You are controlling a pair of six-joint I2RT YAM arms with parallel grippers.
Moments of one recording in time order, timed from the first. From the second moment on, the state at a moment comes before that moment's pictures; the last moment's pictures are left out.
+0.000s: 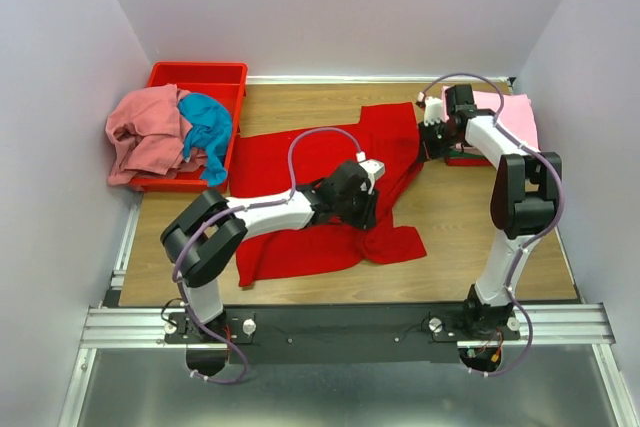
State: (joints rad) left arm -0.91 1.75 1.06 -0.05 0.16 -0.43; right arm 0.07 1.95 1.44 -0.61 -0.38 -0.25
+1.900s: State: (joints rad) left arm -0.91 2.01 1.39 -0.20 0.04 -0.33; right arm 0.07 2.02 1.65 -0.63 -0.49 -0.21
